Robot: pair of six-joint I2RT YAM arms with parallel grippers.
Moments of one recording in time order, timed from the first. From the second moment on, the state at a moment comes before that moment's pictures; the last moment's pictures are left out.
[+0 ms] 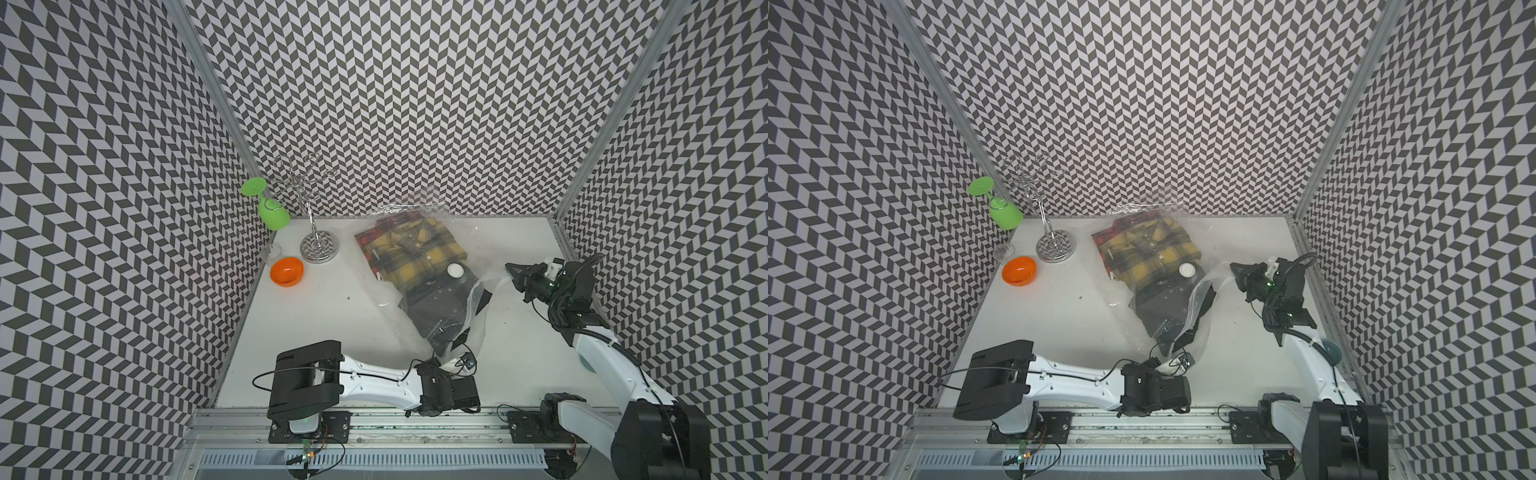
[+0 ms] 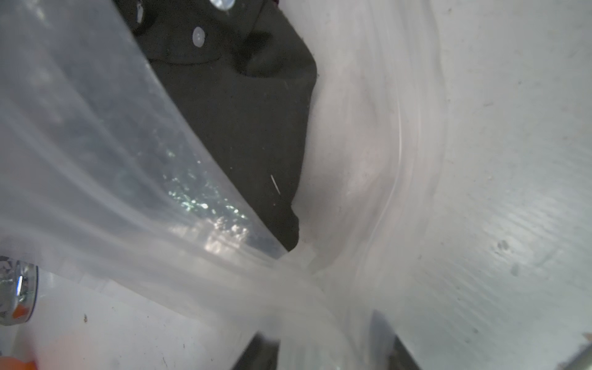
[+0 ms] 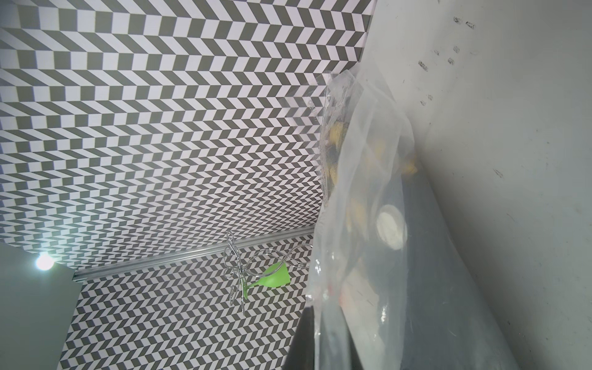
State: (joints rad) left arm -1.49 1.71 1.00 -0.54 -0.61 -0.32; right arm -0.06 1.10 0.61 0.15 -0.60 1.40
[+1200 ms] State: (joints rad) left arm -0.70 1.25 1.63 -0.65 -0.24 0.05; right arm -0.13 1.42 1.46 0.10 -0.69 1.50
